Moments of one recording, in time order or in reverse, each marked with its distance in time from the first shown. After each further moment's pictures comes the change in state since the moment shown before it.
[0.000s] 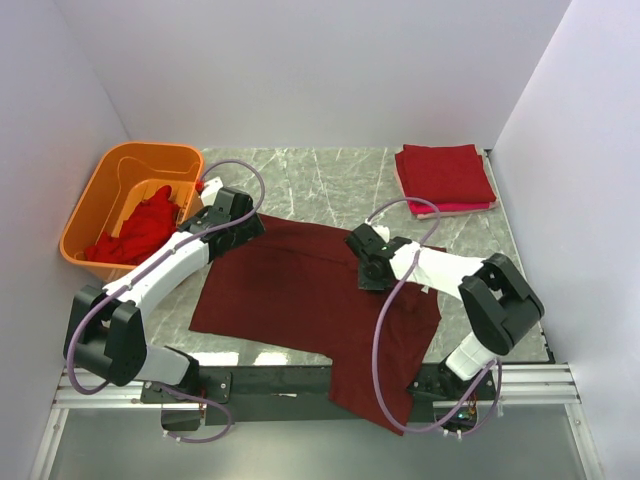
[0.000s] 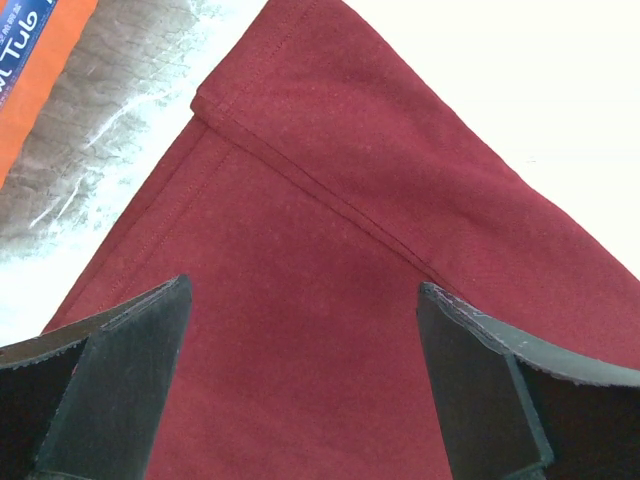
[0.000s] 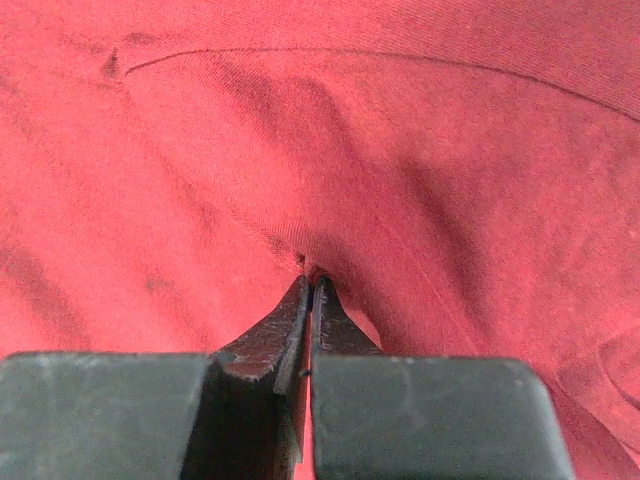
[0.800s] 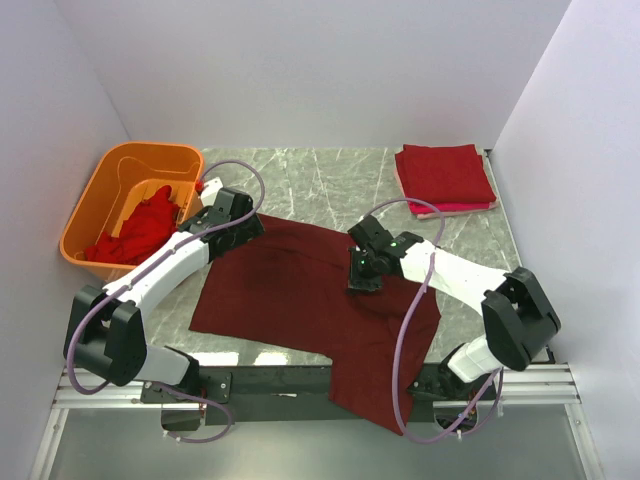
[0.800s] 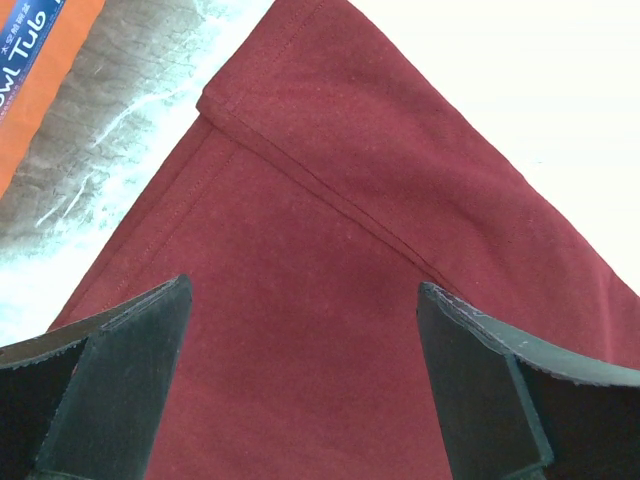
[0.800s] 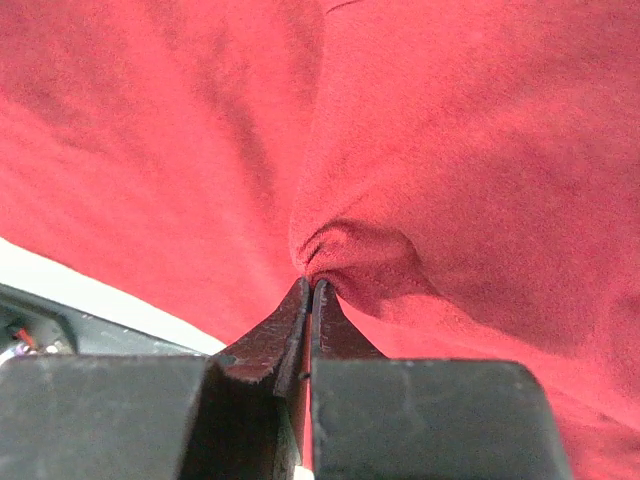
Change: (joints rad) left arm 0.000 0.000 0.000 -0.006 -0.008 0.000; right arm 0.009 -0.134 0.043 -0.071 -0.338 0.055
